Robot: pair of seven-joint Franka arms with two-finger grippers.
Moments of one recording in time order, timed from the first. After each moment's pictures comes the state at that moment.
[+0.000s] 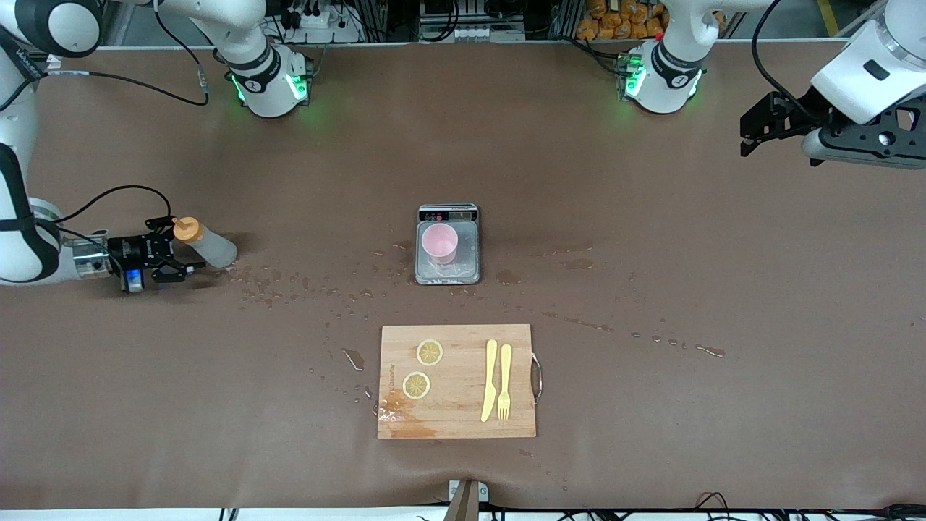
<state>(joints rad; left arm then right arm) -0.11 -0.05 -0.09 -1.53 -0.01 1.45 -0.03 -0.54 0.76 0.01 -1.68 0.66 1.46 0.52</state>
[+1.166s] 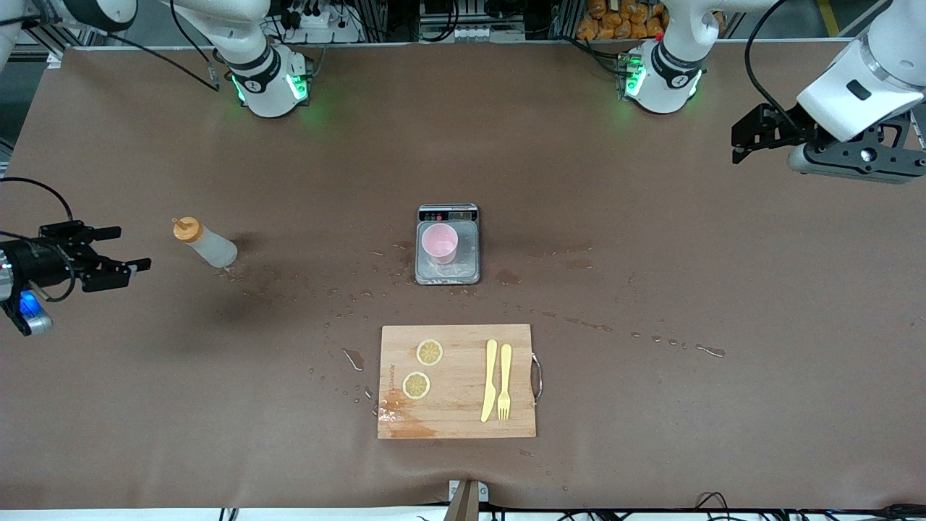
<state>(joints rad) -0.12 -0.02 -0.09 -1.53 -0.01 1.45 -0.03 -0.25 0.59 0.04 -1.10 0.36 1.11 0.52</state>
